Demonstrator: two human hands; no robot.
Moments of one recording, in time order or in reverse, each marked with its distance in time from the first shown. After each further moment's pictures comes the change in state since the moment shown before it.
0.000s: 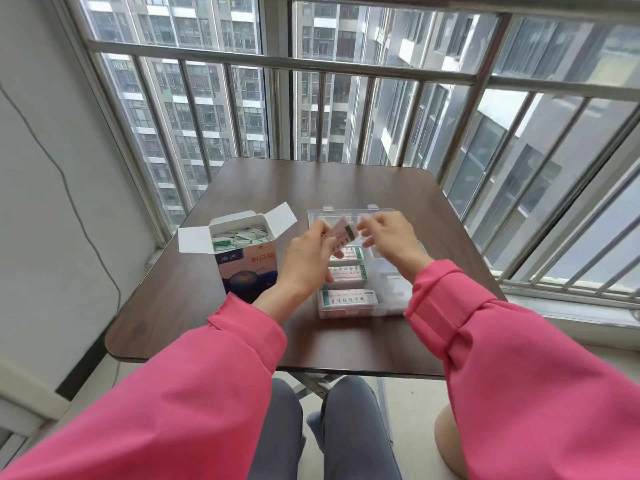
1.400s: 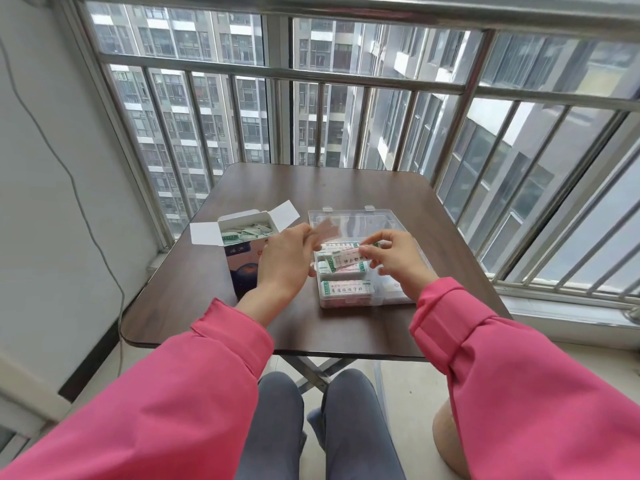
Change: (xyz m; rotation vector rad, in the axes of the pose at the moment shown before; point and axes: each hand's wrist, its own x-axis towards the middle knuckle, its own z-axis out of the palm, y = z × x) left_hand -0.028 -0.001 -0.027 0.168 0.154 0.048; right_hand -0.042 0.018 -0.005 0.302 -0.042 0.109
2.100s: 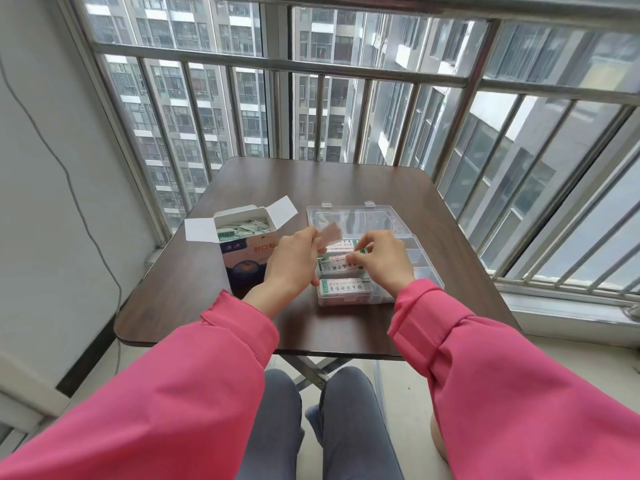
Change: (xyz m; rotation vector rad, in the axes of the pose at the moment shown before) left_hand 0.011 -0.010 0.020 0.132 -0.134 -0.024; right_hand 0.012 0.011 0.019 -0.522 0.098 -0.103
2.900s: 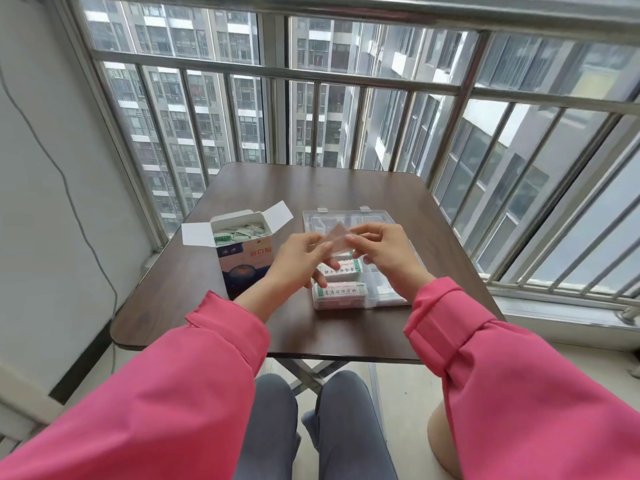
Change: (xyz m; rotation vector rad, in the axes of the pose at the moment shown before) left_hand -0.010 0.016 -0.009 -0.516 -0.191 -0.043; right_hand -0.010 -0.012 -0.025 0.644 -0.121 -0.072
